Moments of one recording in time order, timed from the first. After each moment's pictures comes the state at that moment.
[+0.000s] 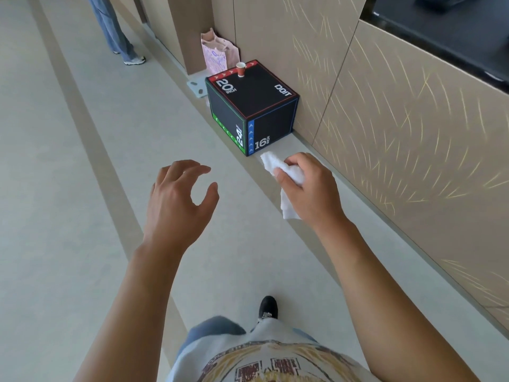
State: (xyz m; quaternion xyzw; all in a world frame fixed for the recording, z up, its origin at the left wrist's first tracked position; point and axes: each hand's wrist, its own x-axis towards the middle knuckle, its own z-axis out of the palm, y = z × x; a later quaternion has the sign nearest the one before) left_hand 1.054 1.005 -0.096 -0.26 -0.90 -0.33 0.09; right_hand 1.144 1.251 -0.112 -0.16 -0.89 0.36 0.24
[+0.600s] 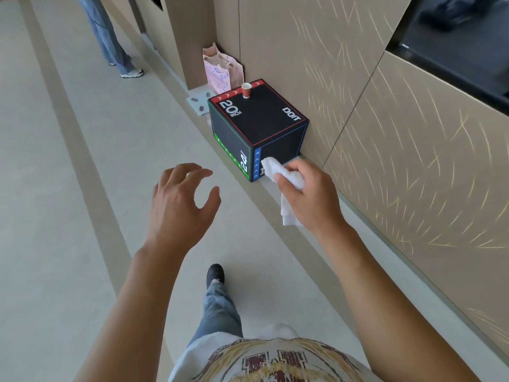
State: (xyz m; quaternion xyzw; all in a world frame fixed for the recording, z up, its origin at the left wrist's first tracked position) left_hand 0.811 1.068 -0.120 -0.27 -0.91 -0.31 0.10; right_hand 0.907 1.312 -0.128 -0.16 -0.89 0.37 0.22
